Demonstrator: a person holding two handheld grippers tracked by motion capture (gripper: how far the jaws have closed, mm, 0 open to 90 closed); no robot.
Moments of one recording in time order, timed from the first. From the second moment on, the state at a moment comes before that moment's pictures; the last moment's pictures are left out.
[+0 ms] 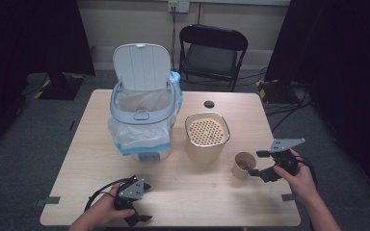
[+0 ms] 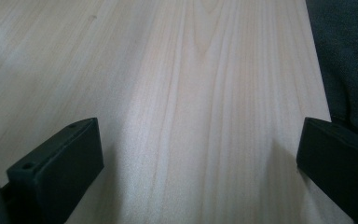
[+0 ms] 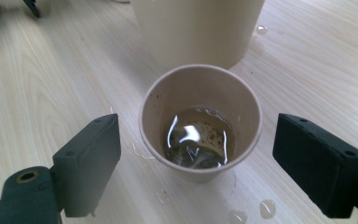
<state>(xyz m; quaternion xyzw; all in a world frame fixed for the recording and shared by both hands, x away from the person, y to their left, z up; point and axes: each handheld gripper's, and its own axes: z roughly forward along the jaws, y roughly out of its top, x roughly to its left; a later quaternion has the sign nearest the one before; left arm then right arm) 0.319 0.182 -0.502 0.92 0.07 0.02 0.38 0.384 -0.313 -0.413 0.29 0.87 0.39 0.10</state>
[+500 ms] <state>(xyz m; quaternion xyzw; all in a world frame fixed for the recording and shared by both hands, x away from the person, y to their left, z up) 0.319 0.182 -0.502 0.92 0.07 0.02 0.38 0.380 -0.321 -0.431 0.29 0.85 0.43 0.09</state>
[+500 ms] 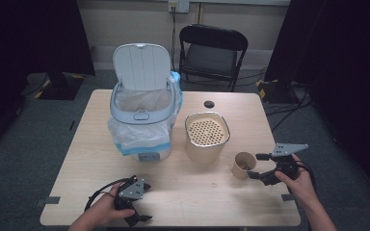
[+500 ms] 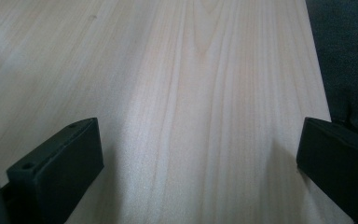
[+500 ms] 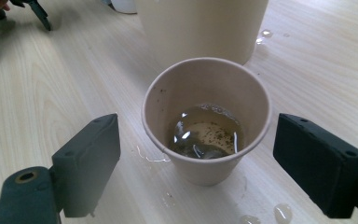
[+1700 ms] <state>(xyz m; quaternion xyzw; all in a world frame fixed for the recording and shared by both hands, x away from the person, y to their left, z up) 0.319 0.182 -0.502 0.92 0.07 0.02 0.39 0.398 -0.304 -0.483 0.29 0.83 0.46 0.09</state>
